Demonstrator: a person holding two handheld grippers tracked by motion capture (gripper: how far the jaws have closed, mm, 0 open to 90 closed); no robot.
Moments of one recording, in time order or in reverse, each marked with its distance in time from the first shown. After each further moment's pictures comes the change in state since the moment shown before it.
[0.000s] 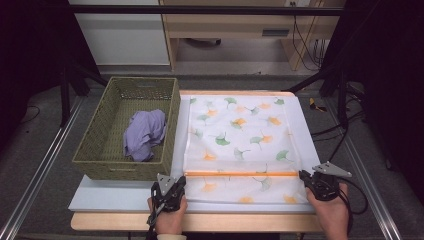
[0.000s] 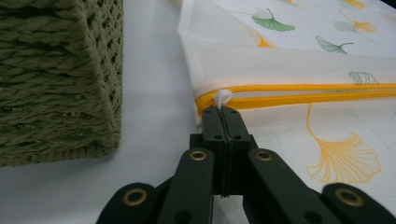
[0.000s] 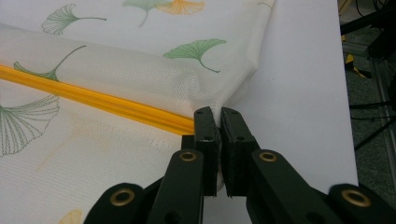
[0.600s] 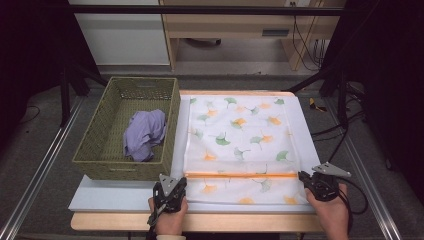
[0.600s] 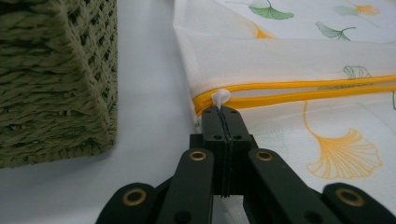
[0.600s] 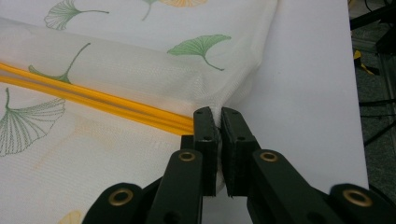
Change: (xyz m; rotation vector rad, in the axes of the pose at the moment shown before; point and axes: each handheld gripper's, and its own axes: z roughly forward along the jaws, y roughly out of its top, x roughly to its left) left arm -0.003 -0.001 0.001 0.025 0.006 0.060; right arm -0.001 -0.003 0.003 0.014 0.022 0.006
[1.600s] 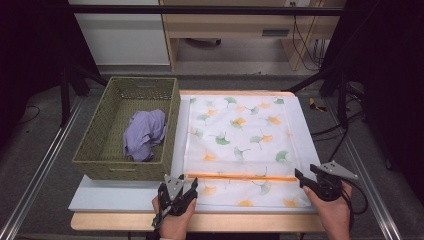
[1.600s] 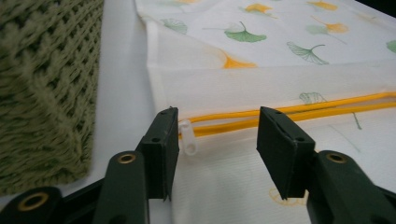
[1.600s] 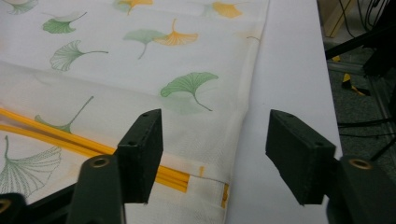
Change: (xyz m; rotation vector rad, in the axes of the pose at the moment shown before) left arm -0.021 0.007 -0.006 -0.086 -0.021 0.054; right arm -0.005 0.003 -0.005 -0.130 -0.019 0.033
